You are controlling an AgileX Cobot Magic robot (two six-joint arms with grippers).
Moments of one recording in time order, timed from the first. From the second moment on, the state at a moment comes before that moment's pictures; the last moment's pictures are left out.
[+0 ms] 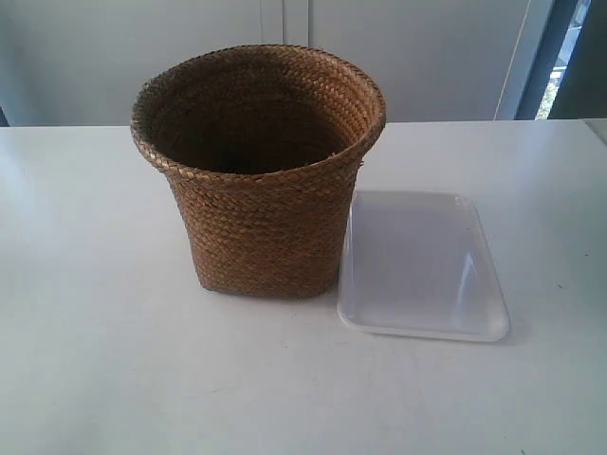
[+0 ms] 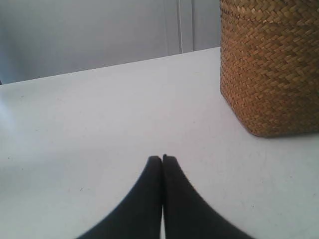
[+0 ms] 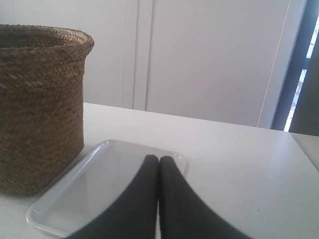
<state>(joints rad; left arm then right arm) -0.04 0.00 0.02 -0.23 0.22 0.31 0.04 0.01 -0.01 0.18 0.08 -0.22</state>
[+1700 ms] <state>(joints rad) -0.04 0.00 0.02 -0.82 -0.13 -0.34 0.04 0.00 -0.01 0.19 -1.00 0.85</state>
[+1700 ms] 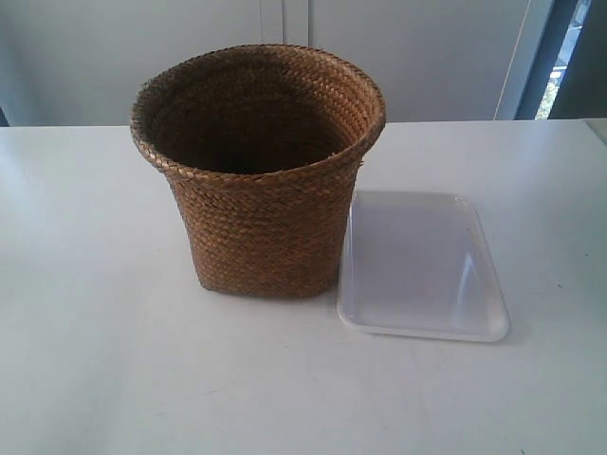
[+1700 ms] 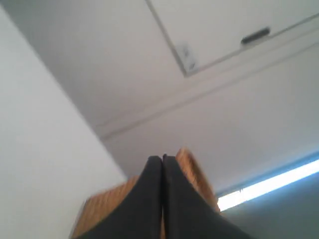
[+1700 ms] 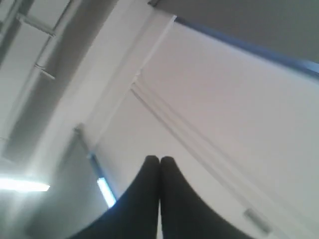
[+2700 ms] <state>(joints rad) -0.04 0.09 -0.10 -0.64 0.03 -0.08 0.04 0.08 -0.16 -0.15 0.08 0.67</state>
